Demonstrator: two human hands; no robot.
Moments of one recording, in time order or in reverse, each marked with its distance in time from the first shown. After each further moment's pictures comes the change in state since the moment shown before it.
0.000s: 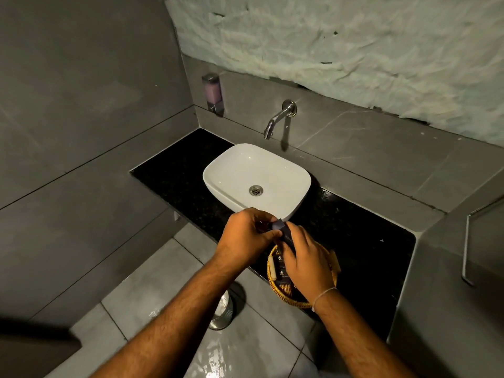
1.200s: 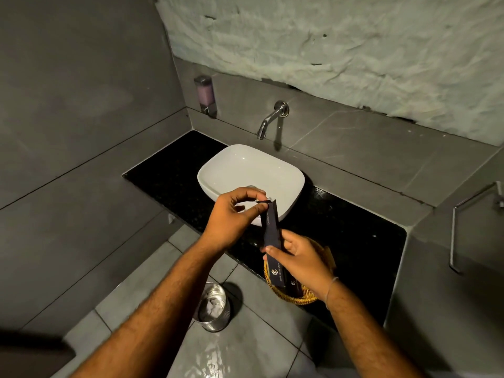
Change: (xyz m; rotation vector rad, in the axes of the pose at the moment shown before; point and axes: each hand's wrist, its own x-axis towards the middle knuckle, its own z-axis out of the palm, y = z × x) left_hand 0.018 -0.010 -0.024 -0.455 0.055 0.109; right_hand -0.003 -0.023 -0.017 0.828 -0.276 0.288
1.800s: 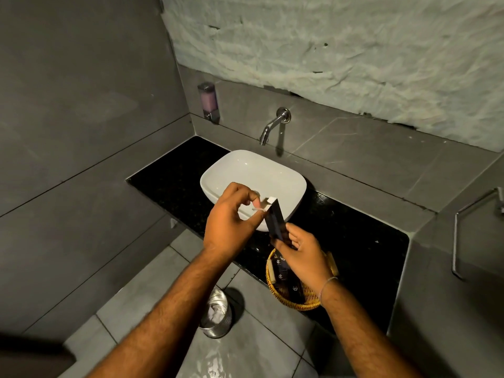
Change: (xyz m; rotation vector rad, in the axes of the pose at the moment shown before) left_hand -0.014 0.014 0.000 0.368 0.179 0.246; right_hand 0.009 -0.013 0.001 -0.120 0.169 -0.099
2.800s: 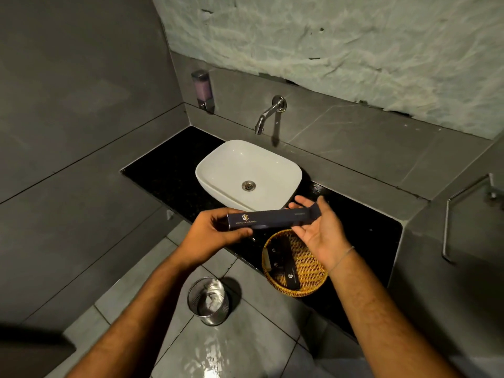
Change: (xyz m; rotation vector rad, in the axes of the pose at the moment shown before) left_hand -0.035 -0.046 -0.022 -0.456 -0.350 -0.359; right_hand 0.034 0.013 -0.041 1.000 0.212 0.440
